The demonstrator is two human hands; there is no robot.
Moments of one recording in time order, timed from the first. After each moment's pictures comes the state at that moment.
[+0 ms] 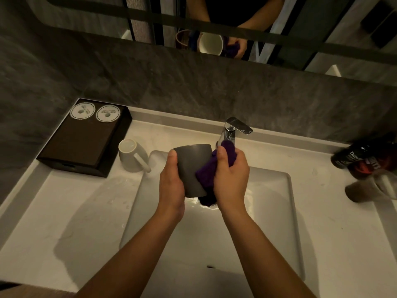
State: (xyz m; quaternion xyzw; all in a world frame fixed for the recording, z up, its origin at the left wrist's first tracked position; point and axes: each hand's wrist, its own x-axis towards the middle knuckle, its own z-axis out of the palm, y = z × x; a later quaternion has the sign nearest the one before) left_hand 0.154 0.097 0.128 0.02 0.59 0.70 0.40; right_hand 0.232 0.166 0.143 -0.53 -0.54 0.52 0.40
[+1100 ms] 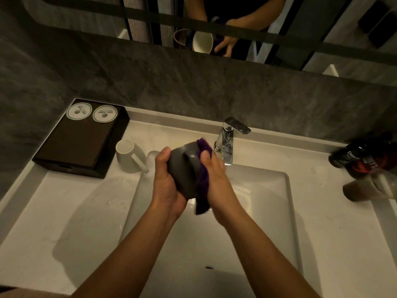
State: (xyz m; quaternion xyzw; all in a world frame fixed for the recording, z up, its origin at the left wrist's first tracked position) left_hand 0.145 0.097 0.140 -0.06 0.42 0.73 0.53; right_hand 0.231 0.150 0.153 -0.44 -0.58 0.66 0.22
